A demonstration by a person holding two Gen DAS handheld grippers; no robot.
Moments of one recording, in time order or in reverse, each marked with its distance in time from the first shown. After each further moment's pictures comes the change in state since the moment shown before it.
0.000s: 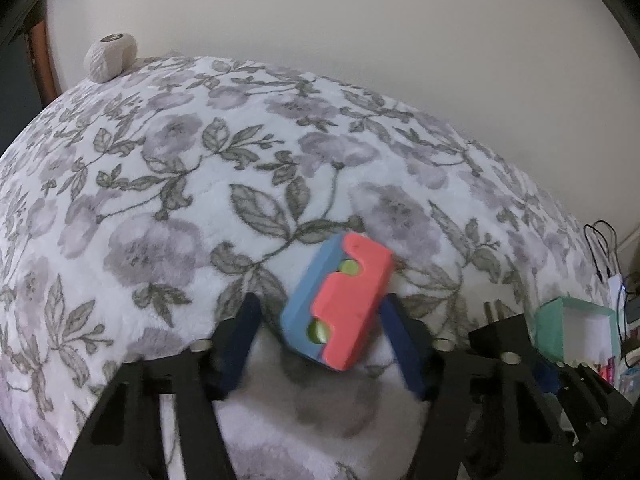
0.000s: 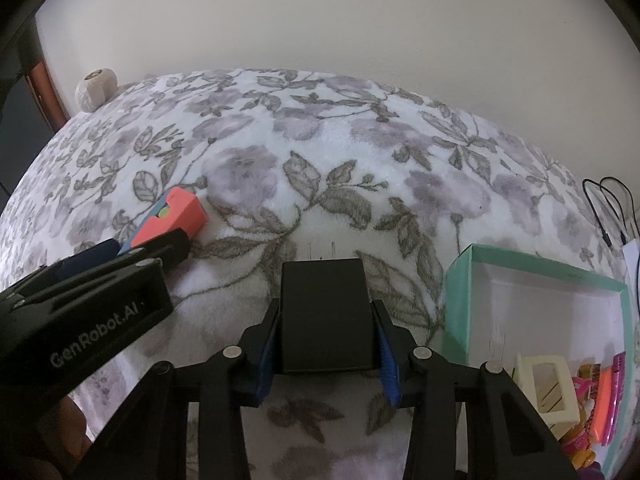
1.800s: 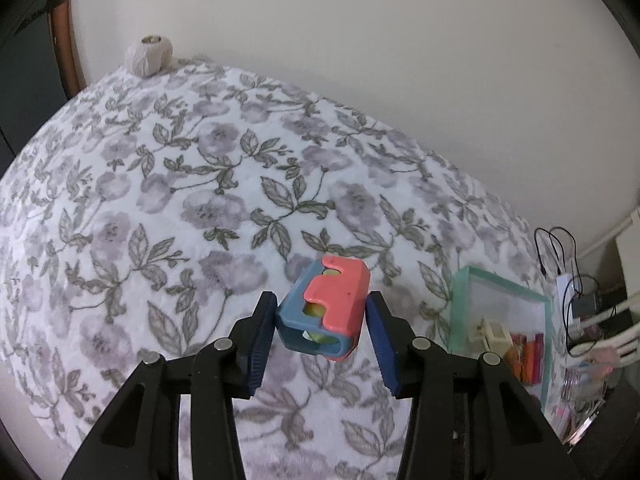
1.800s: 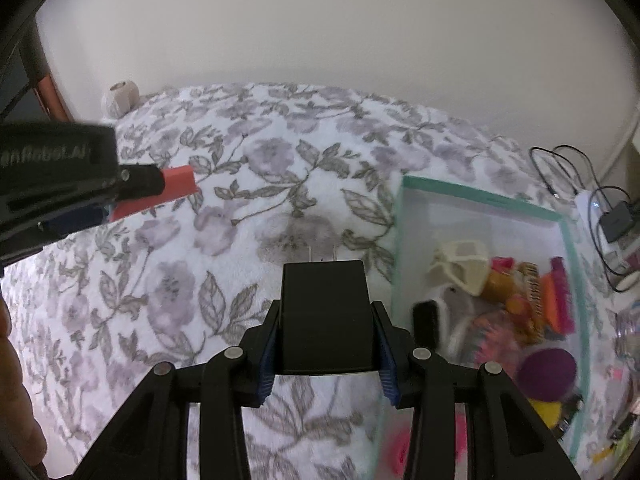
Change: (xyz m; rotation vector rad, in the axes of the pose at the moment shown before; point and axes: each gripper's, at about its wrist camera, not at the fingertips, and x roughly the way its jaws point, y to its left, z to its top) left arm -0.134 -0.019 -0.020 -0.077 0.044 0.008; right arm -0.121 -0.001 -0.064 0.073 -0.016 -0.001
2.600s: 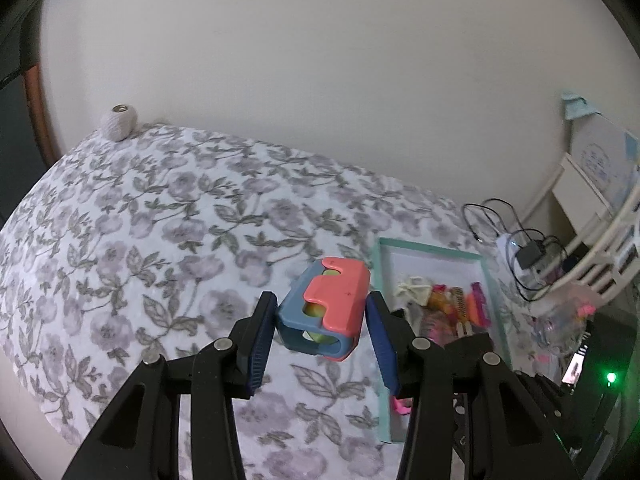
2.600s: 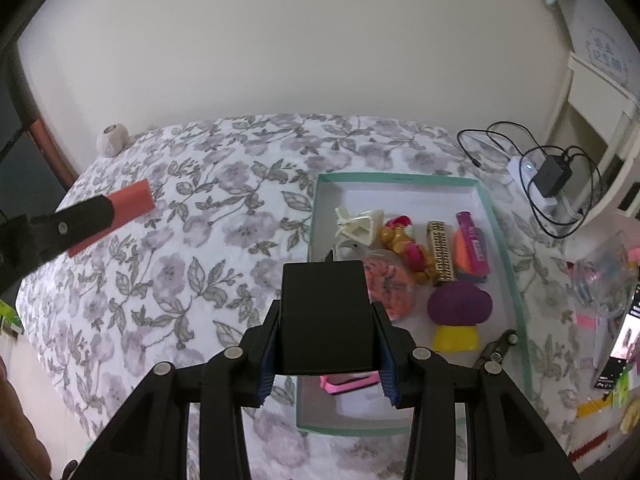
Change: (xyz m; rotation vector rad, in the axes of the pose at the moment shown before) left arm -0.095 -0.053 -0.073 0.180 -0.159 -0.107; right arm -0.081 -0.064 -0.043 0.126 -0.056 -0.011
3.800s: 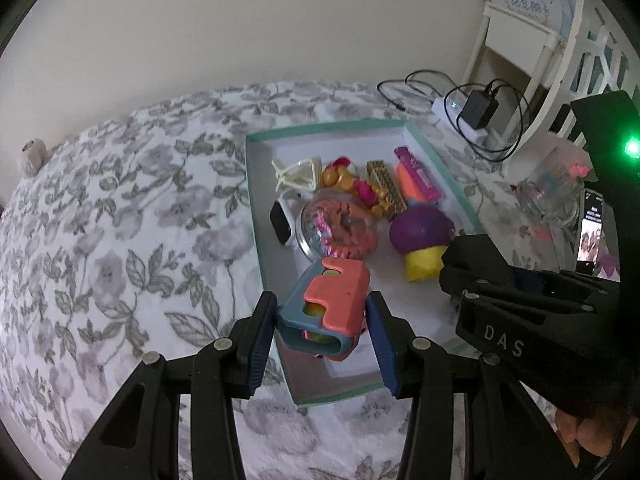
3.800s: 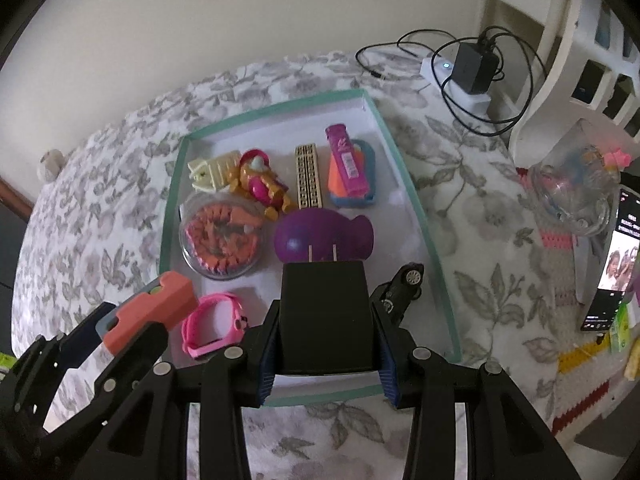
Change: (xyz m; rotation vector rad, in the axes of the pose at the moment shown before) left arm 0.072 -0.123 -0.086 0.325 0.219 -0.051; right arm 0.038 -0.114 -0.031 0.192 0.207 -0.075
